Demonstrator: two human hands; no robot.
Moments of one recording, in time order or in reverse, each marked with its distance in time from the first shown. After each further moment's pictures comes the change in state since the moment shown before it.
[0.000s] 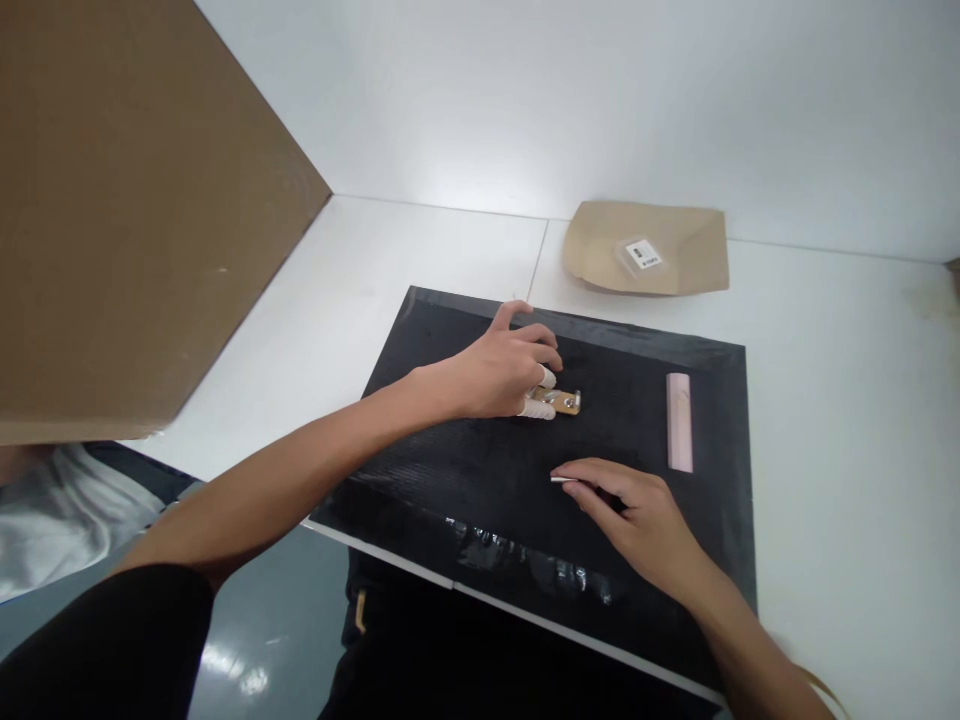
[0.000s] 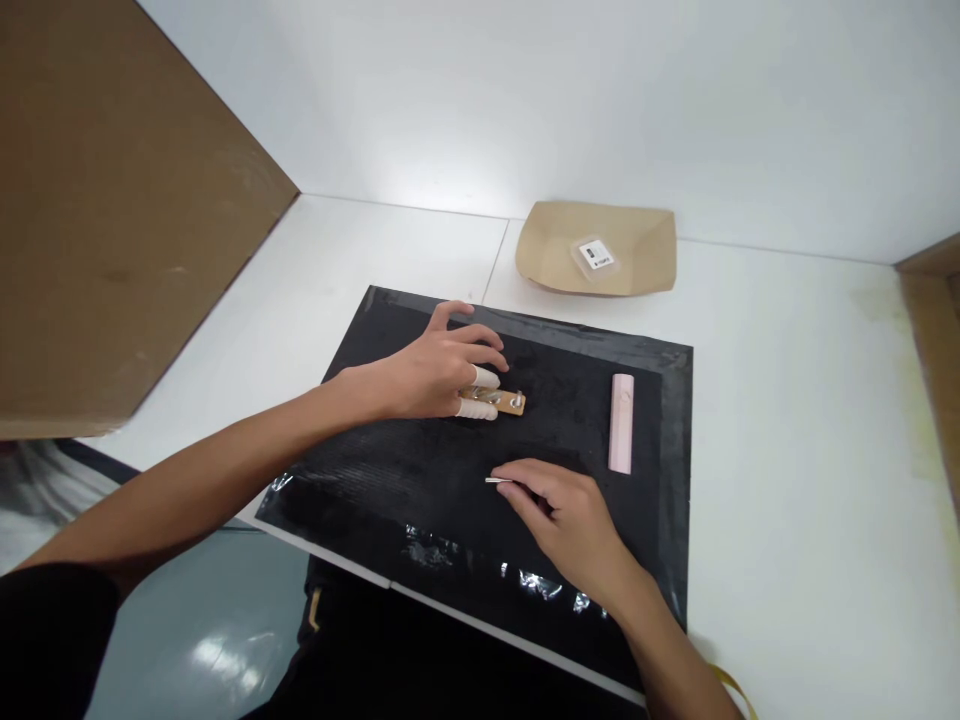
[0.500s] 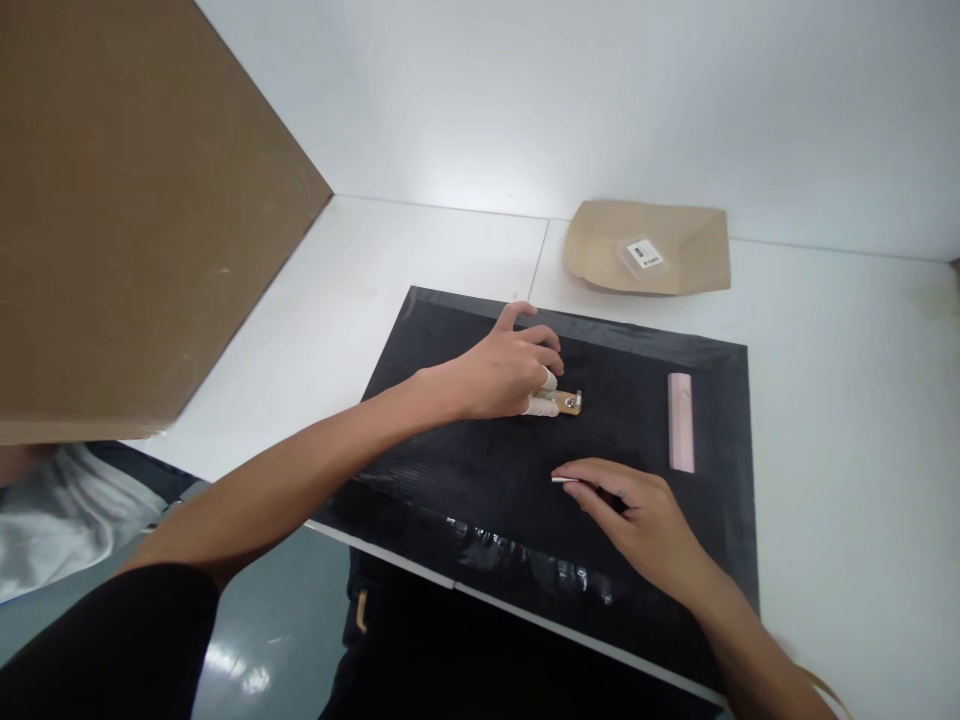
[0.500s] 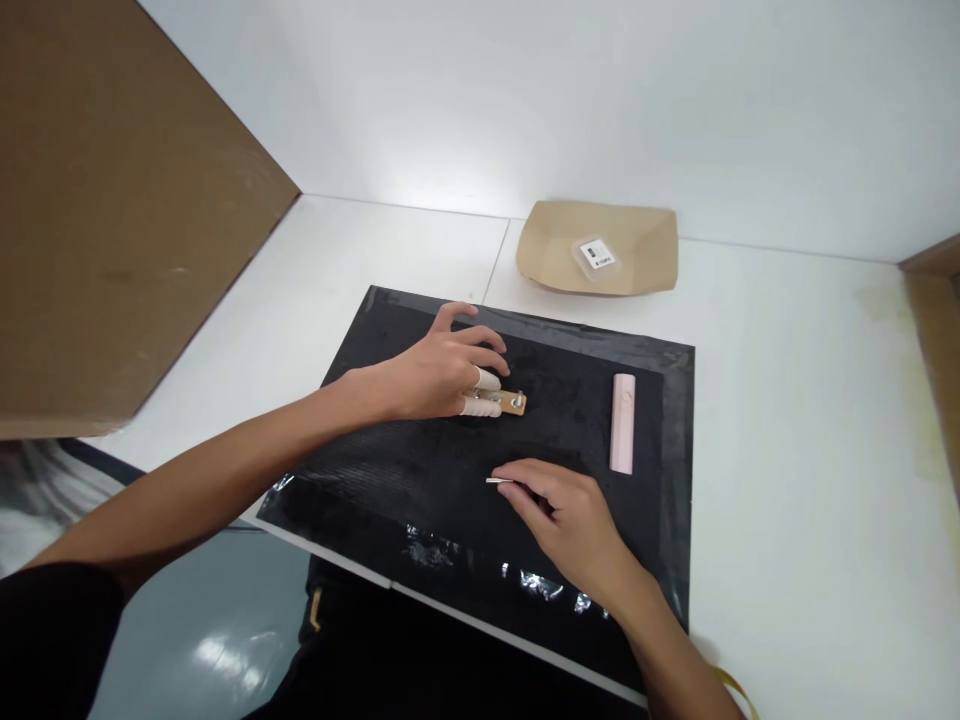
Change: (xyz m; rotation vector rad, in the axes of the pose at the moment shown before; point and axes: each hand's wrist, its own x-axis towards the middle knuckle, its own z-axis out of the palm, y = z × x) left_hand 0.001 -0.001 0.005 0.042 0.019 0.022; right_hand 0.001 -0.002 0.000 -0.012 0.002 0.001
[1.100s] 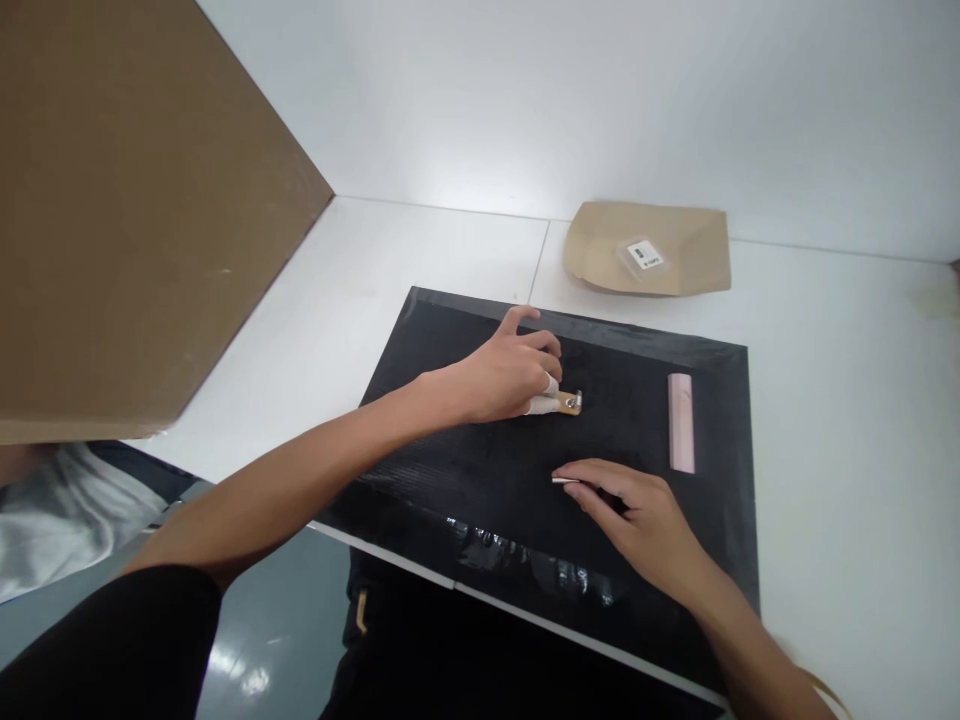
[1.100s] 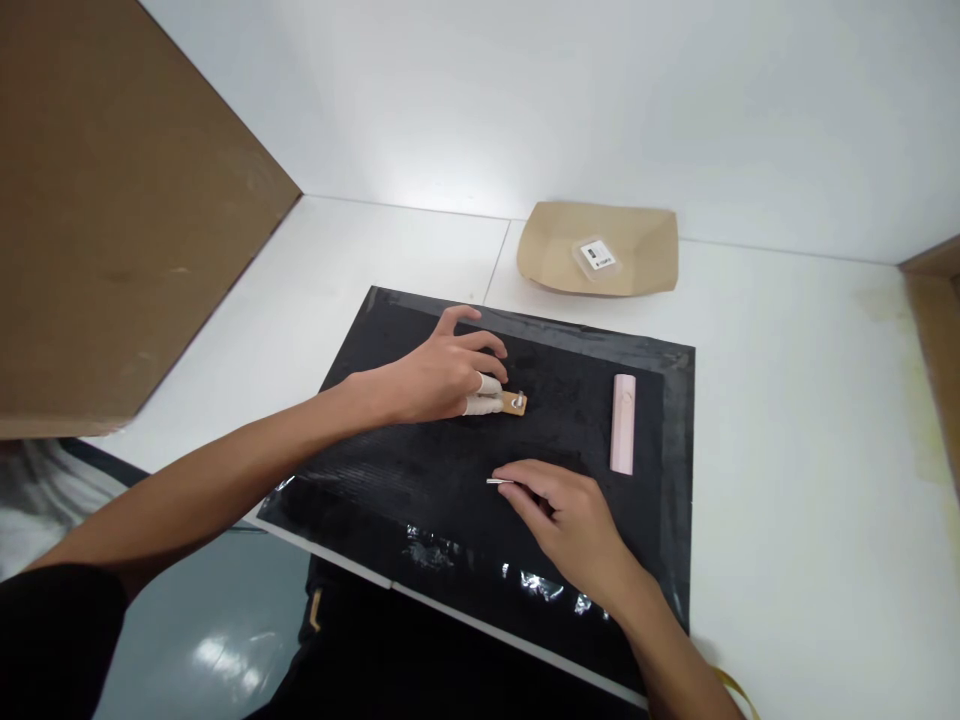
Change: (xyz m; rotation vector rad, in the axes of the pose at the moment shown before) left_hand -0.001 -0.001 0.004 0.020 0.044 0.069; right_hand 0.001 0.001 0.000 -0.001 -0.013 0.002
